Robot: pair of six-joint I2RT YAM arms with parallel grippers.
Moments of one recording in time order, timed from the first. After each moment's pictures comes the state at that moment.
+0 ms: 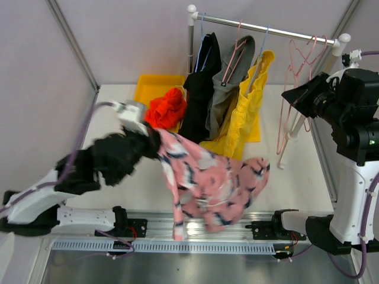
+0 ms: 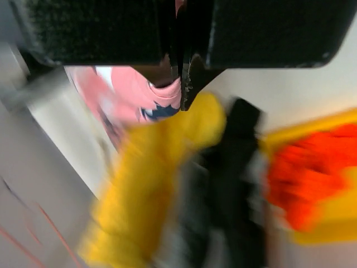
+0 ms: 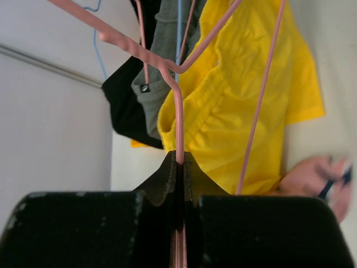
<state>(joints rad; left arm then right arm) -1.36 1.00 1.50 -0.81 -0.78 -0.47 0.09 1.24 2.10 -1.18 -0.15 0.67</state>
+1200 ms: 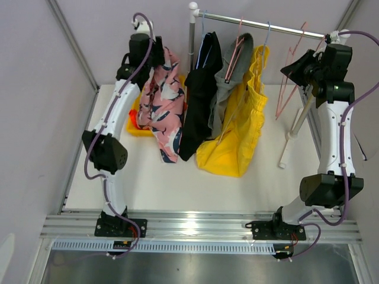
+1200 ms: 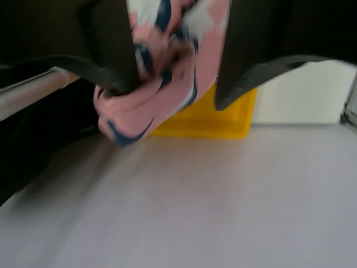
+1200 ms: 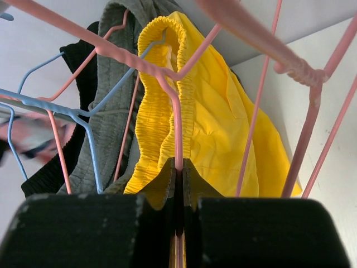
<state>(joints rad) -0.27 2.00 2.23 -0.37 -0.23 -0.10 -0.12 1.59 1.92 -0.68 -0.31 0.54</state>
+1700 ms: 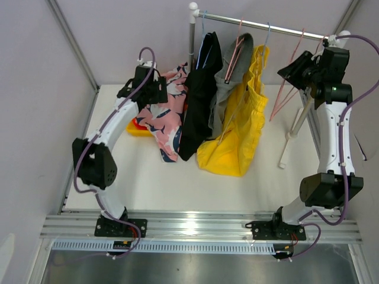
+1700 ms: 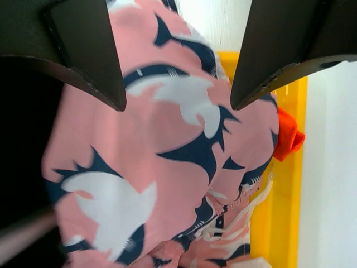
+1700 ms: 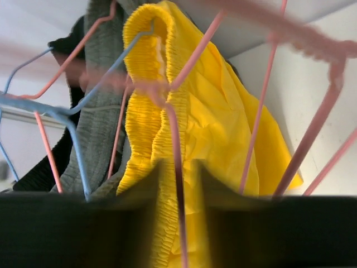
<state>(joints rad) -0.29 1.83 1.70 -0.54 -0.18 -0.23 -0.12 1.59 1.89 -0.66 -0.32 0.55</state>
